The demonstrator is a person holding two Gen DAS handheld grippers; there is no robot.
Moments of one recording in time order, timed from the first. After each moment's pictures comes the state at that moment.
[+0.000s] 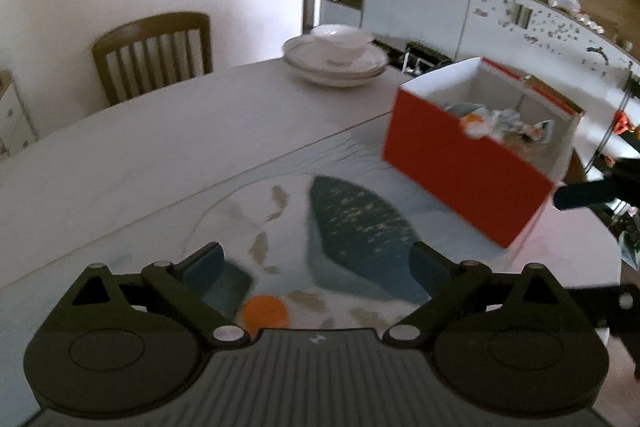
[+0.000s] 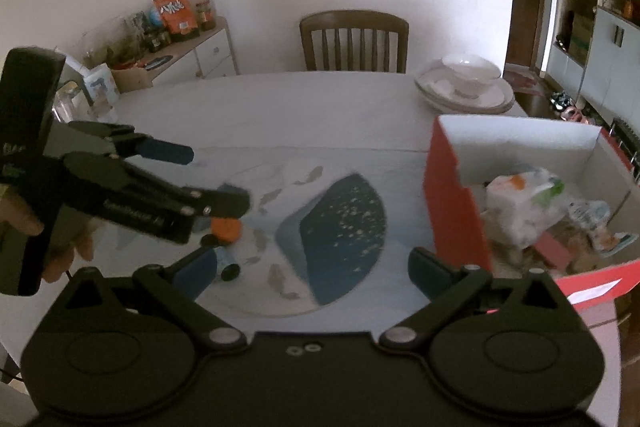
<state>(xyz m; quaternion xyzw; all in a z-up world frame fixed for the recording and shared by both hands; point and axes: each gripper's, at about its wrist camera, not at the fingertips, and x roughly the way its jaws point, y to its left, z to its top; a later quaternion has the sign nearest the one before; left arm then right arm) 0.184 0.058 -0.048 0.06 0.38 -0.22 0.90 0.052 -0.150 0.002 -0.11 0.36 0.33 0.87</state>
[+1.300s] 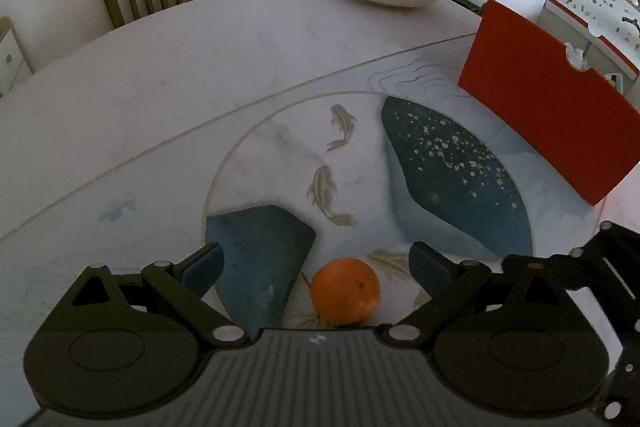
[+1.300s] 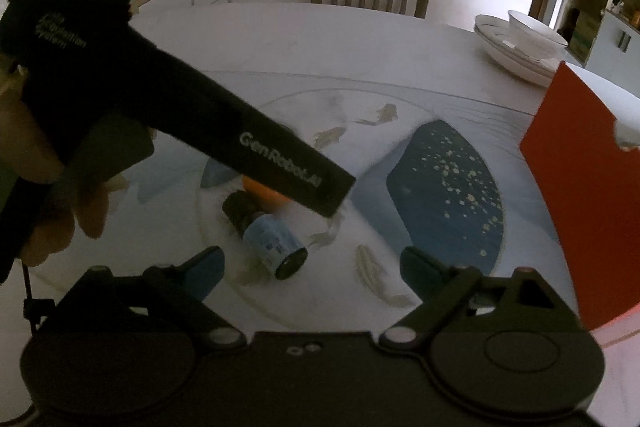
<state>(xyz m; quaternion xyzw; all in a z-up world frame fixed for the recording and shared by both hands) 0.238 0.078 -0.127 0.07 0.46 -0.20 0.86 0.045 -0.027 -0.107 -0.18 0.39 0.30 0.85</state>
